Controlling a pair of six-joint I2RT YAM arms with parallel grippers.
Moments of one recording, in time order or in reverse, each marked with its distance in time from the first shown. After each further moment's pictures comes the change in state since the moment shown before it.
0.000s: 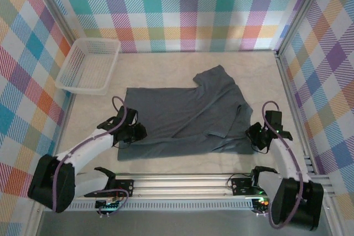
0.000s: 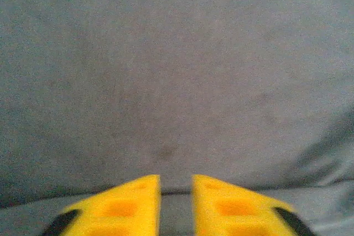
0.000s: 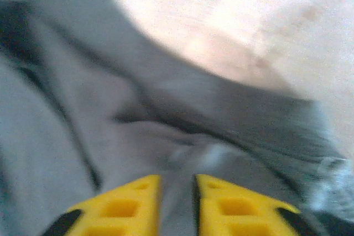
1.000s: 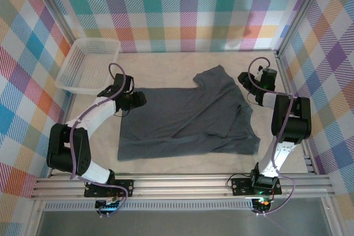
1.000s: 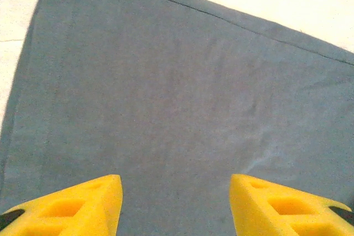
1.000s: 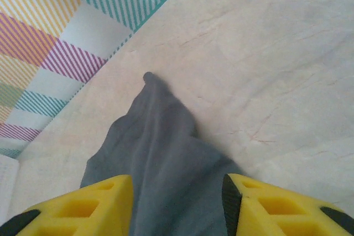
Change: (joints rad) left arm 0.168 0.369 0.423 0.024 -0.027 0.166; right arm -0.019 0.941 0.513 0.962 -0.224 -0.117
